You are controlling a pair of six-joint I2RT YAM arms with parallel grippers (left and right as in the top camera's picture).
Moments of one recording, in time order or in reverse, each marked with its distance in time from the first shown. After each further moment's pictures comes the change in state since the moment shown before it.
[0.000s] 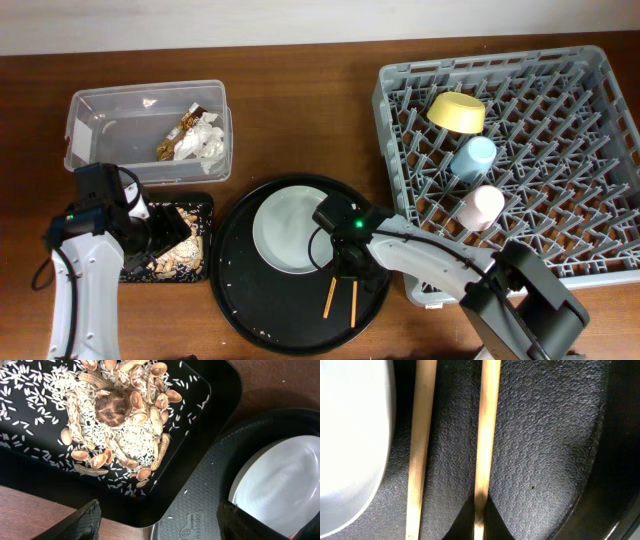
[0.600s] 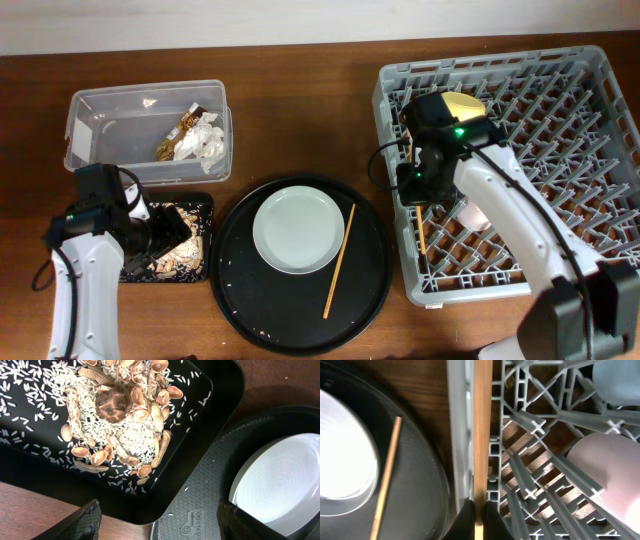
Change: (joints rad) left arm 0.000 0.000 0.000 -0.011 0.000 0.000; right arm -0.474 -0.080 0.406 -0.398 0.063 -0.602
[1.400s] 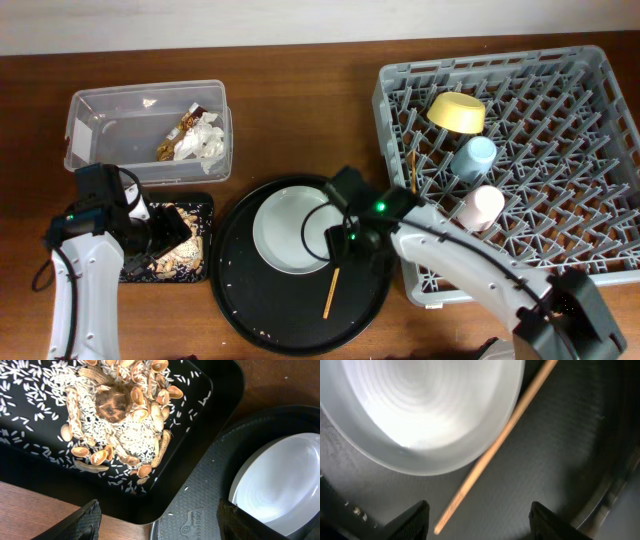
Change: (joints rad) left arm 0.000 0.000 0.000 0.001 0.000 0.000; right arm 0.427 -0.063 -0.314 0.335 -0.148 0.297
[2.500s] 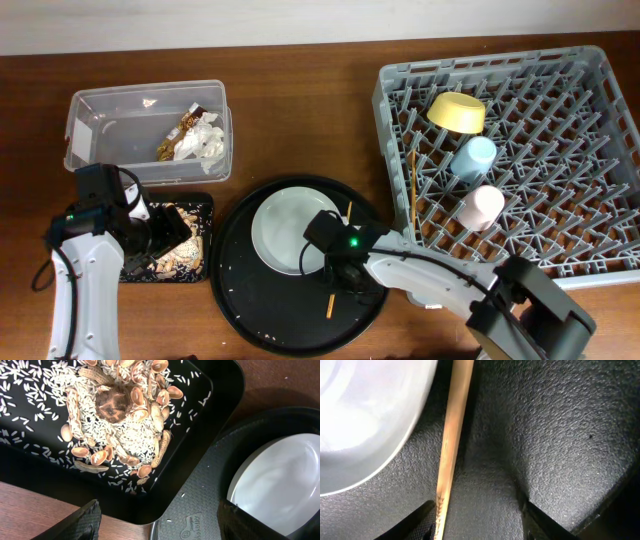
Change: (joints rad) left arm 0.000 0.000 0.000 -0.001 0.000 0.000; right arm 0.137 0.095 -0.132 0.096 0.059 0.365
